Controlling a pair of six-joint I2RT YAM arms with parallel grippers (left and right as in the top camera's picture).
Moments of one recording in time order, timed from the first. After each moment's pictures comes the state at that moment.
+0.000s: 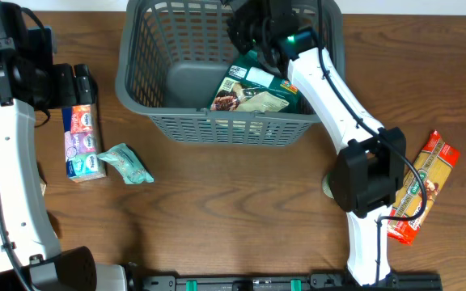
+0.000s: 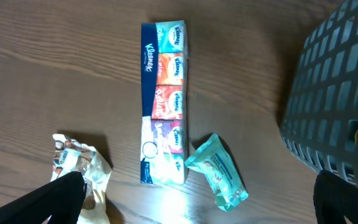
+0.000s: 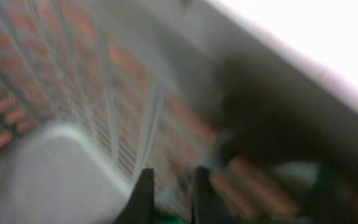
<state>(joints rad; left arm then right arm) 0.21 1.60 1.85 -1.34 -0.04 0.06 0.41 2.20 2.05 -0.51 -0.12 -0.28</state>
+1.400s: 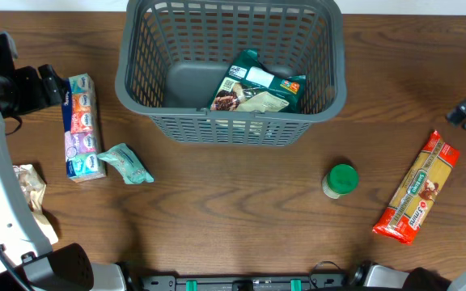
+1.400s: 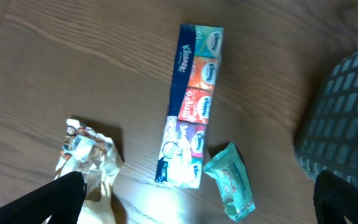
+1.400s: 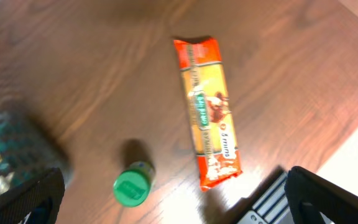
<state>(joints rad) 0.38 1.60 1.85 -1.33 0.03 0.03 -0.42 1.45 2.01 -1.69 0.16 0.44</state>
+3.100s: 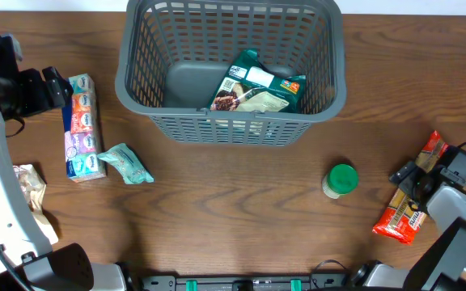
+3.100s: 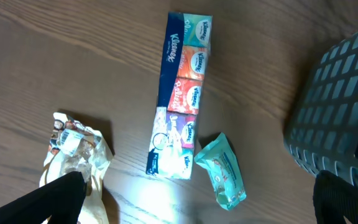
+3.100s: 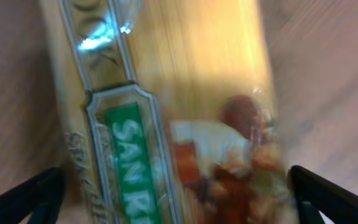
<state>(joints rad) 0.38 1.60 1.85 -1.36 0.07 0.04 -0.61 1.50 0.60 -0.26 0.11 0.24</state>
